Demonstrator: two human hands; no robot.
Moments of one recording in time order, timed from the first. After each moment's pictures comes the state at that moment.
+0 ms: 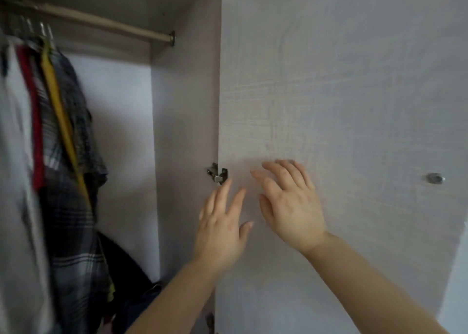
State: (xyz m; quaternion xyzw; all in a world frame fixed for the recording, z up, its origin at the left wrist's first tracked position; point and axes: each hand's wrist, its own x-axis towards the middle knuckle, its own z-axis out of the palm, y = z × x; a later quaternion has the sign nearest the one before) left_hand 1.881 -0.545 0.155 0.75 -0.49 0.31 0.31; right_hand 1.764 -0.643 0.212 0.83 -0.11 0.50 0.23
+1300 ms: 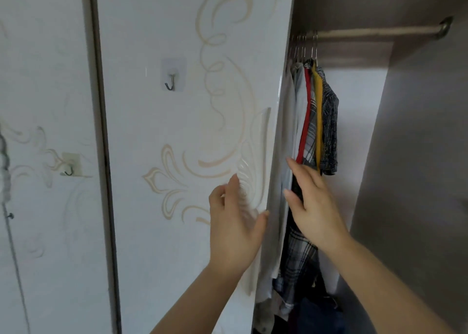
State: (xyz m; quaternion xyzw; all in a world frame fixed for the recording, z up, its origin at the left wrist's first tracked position) left_hand 1.946 -0.257 0.148 0.78 -0.12 0.44 0.43; right_hand 1.965 -0.410 0.198 0.85 0.24 0.37 -0.27
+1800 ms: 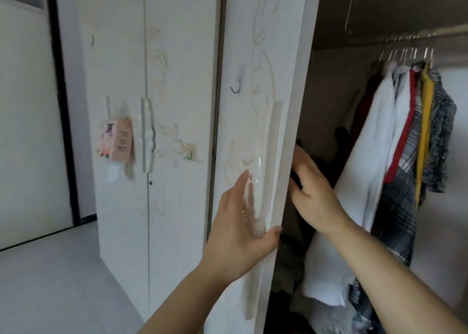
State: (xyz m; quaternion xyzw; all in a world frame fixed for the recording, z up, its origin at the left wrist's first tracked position) left_hand 1.807 -0.172 0.158 0.81 -0.05 0.45 0.36; right_hand 1.908 -0.296 0.223 0.72 0.51 0.25 -0.40
